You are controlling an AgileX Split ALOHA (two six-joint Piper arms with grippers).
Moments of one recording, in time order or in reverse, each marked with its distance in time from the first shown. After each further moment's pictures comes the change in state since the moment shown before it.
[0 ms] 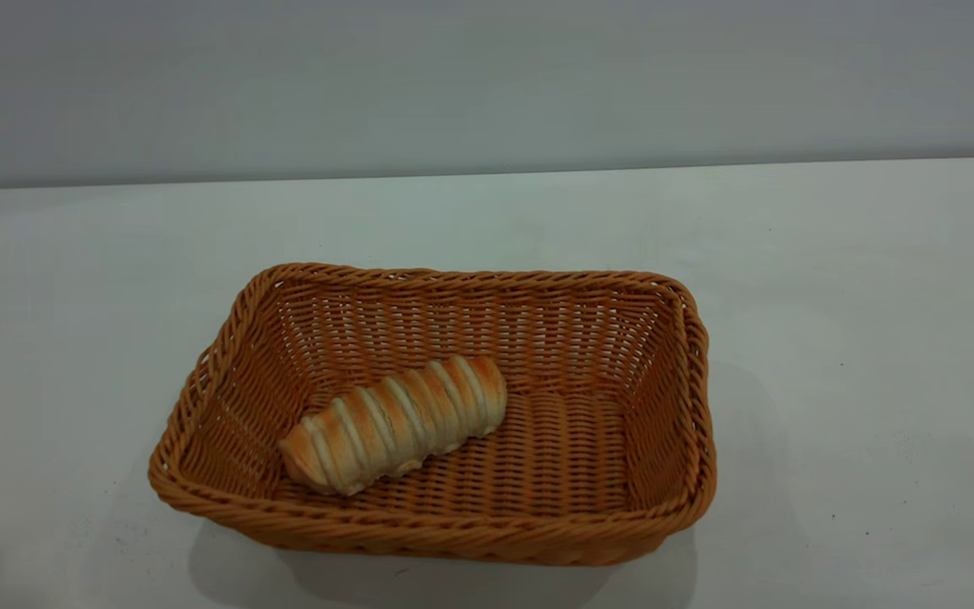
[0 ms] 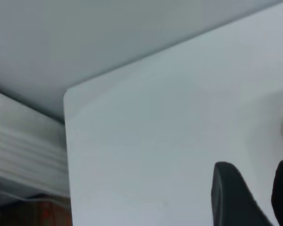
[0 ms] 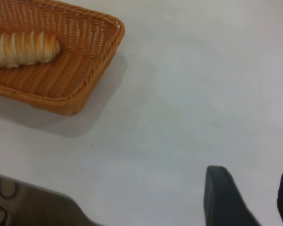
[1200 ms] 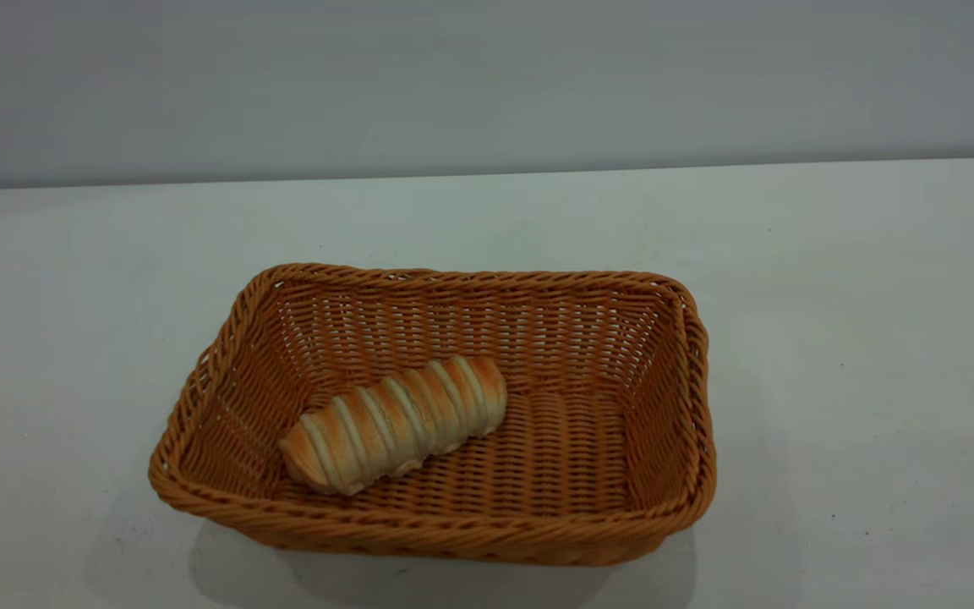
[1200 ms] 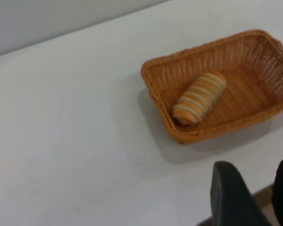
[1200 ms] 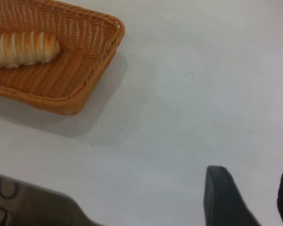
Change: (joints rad) left arm 0.216 -0.785 0.362 -0.628 0.115 0.344; right arm 0.000 0.000 0.000 0.000 0.000 0.000
